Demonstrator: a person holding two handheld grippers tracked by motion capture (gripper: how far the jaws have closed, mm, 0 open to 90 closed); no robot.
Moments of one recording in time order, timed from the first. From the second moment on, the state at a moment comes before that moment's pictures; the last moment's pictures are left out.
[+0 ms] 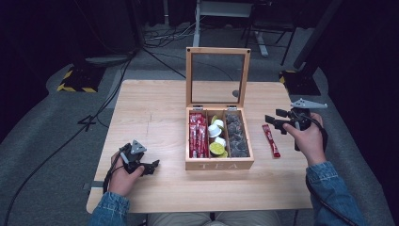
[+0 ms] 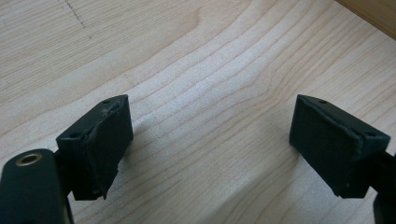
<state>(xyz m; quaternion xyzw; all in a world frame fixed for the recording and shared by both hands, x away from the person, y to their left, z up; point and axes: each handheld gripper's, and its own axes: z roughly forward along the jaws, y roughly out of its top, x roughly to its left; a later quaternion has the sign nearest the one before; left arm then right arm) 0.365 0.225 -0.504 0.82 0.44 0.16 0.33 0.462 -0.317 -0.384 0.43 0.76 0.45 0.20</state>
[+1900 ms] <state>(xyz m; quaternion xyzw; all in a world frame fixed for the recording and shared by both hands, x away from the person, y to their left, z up) 0.365 0.225 -0.504 0.82 0.44 0.16 0.33 0.622 -0.244 -0.303 0.37 0.76 0.50 0.21</state>
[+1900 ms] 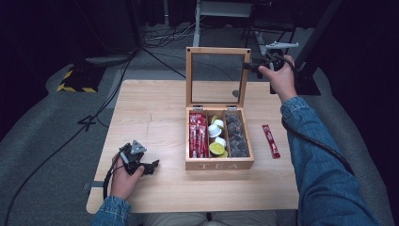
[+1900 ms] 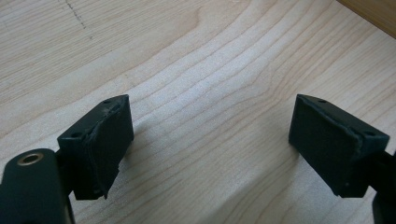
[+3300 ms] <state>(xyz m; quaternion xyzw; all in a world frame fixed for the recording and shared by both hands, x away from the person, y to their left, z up) 0.365 0.225 -0.504 0.82 0.44 0.16 0.33 0.613 -0.239 -0.297 0.37 0.74 0.53 0.18</state>
